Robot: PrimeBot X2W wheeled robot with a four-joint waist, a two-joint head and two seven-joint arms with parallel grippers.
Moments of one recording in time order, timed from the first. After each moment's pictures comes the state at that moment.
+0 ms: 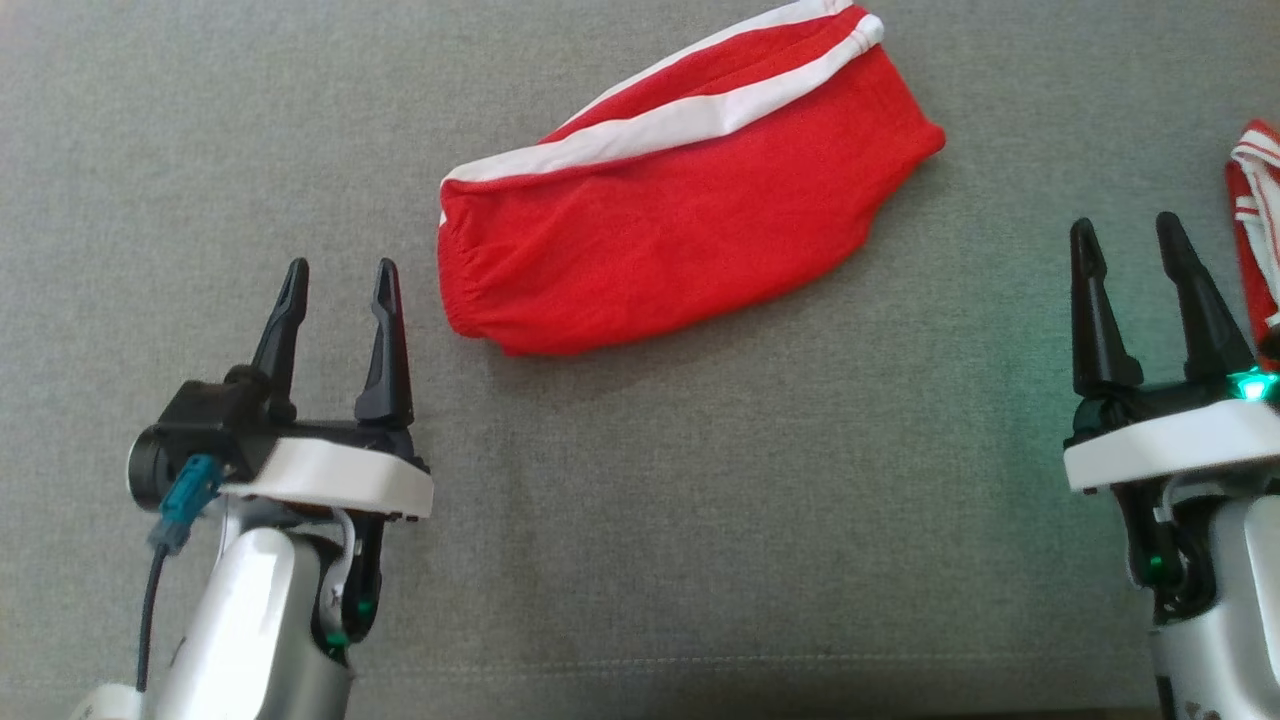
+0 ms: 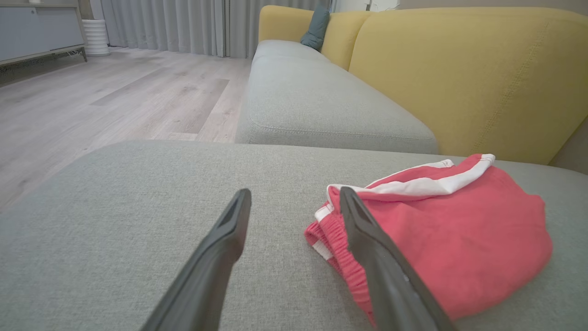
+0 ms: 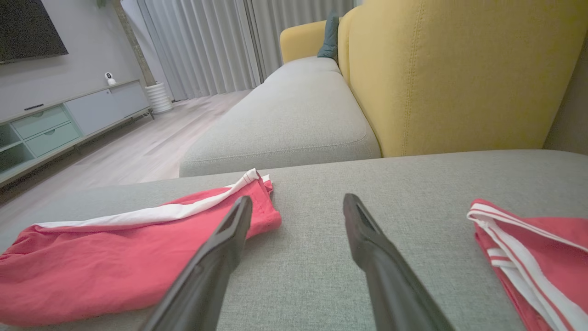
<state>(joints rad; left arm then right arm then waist) -0.22 0.12 -0.22 0.15 -0.26 0.09 -0.26 -0.19 -0.18 0.00 0.05 0.32 0.14 -0.05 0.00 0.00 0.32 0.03</state>
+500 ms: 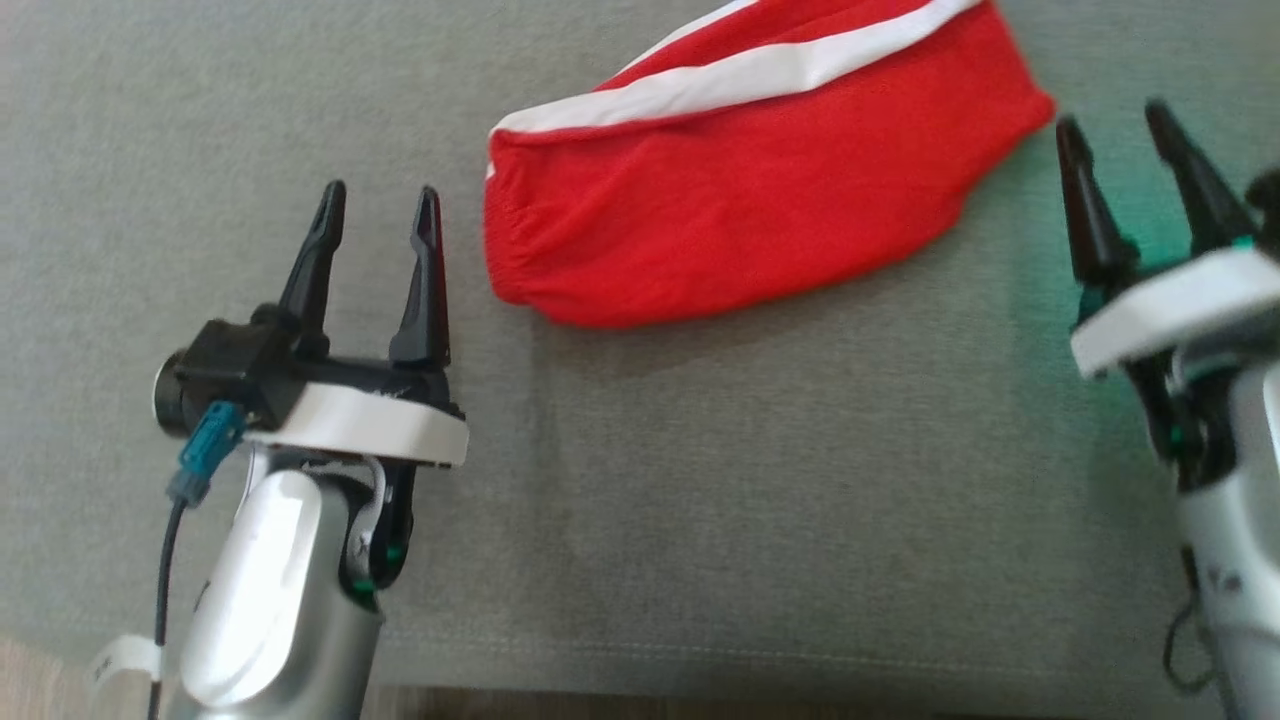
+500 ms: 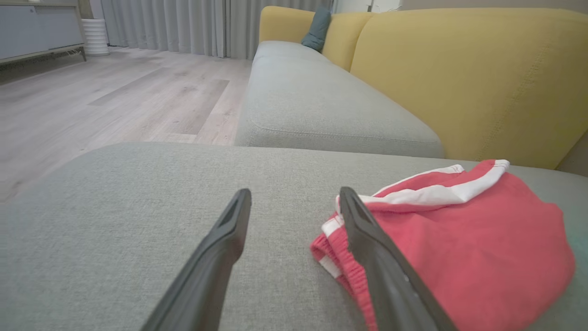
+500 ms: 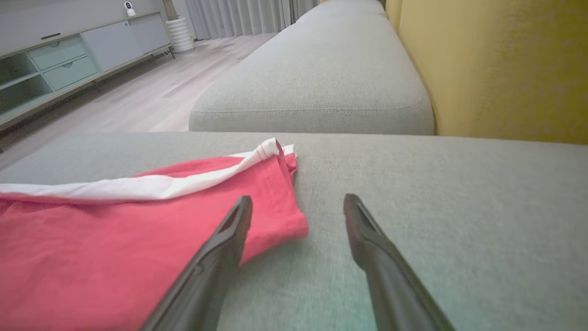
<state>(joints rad) -0.31 0.08 -0.25 0.13 -0.24 0.06 -0.26 -0.41 -0.27 0.08 0.18 0.32 0.14 0.08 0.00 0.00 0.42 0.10</state>
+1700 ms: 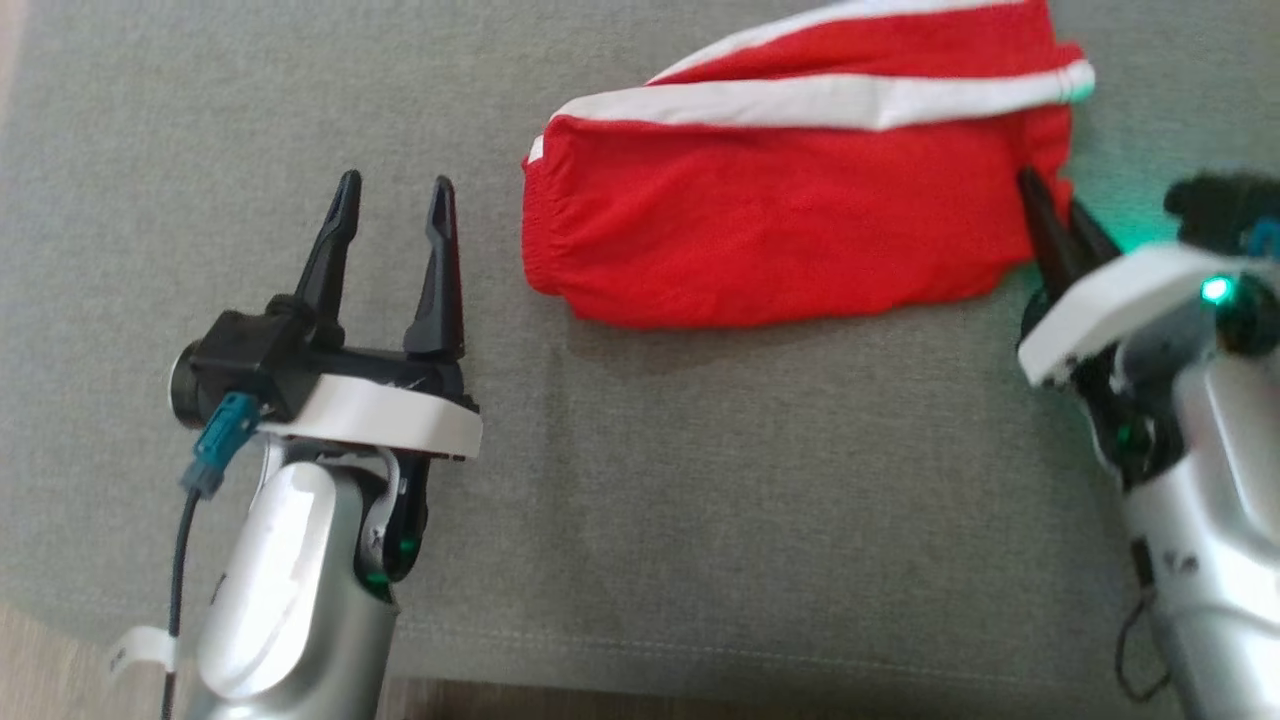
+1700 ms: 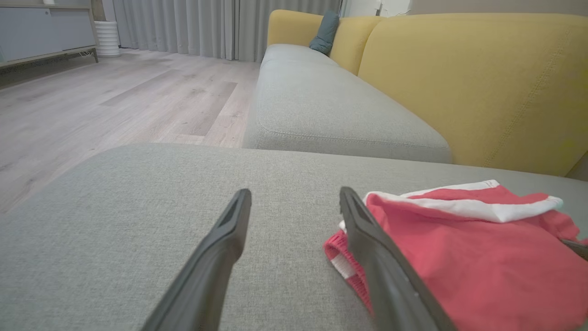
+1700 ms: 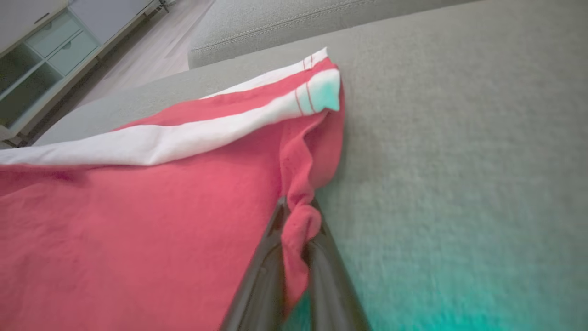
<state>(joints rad) -0.33 0.04 -0.23 0.15 -0.21 0.03 -0.26 -0.51 -0.23 0.13 0.44 0.47 0.14 0.17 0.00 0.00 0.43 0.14</state>
